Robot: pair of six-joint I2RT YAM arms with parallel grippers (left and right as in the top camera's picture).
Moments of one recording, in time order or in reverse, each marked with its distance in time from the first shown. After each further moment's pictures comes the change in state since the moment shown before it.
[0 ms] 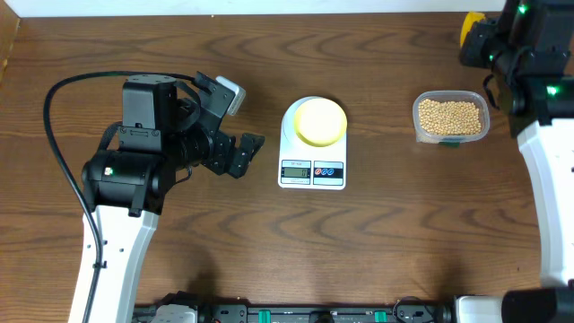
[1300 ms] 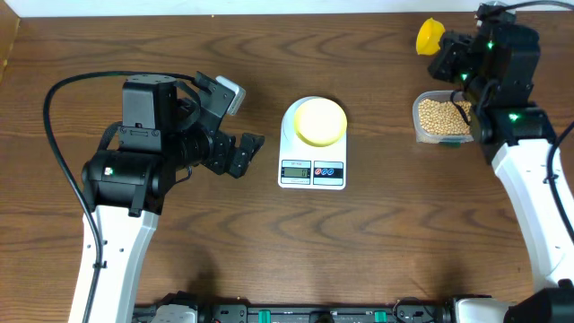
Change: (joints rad) left arm 0.000 0.000 0.000 0.002 0.000 0.000; right arm 0.051 -0.081 -0.300 0.346 -0.127 0.220
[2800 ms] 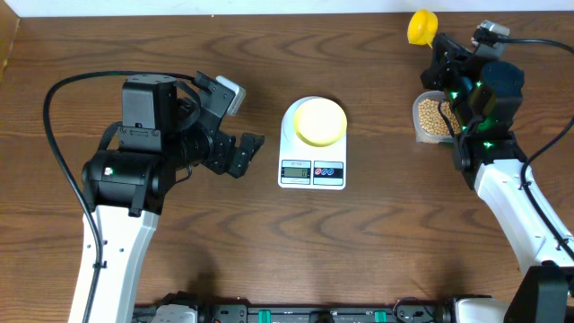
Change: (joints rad) left arm 0.000 0.000 0.000 0.002 0.000 0.000; right arm 0.000 -0.001 -0.335 0.625 -0.053 0.103
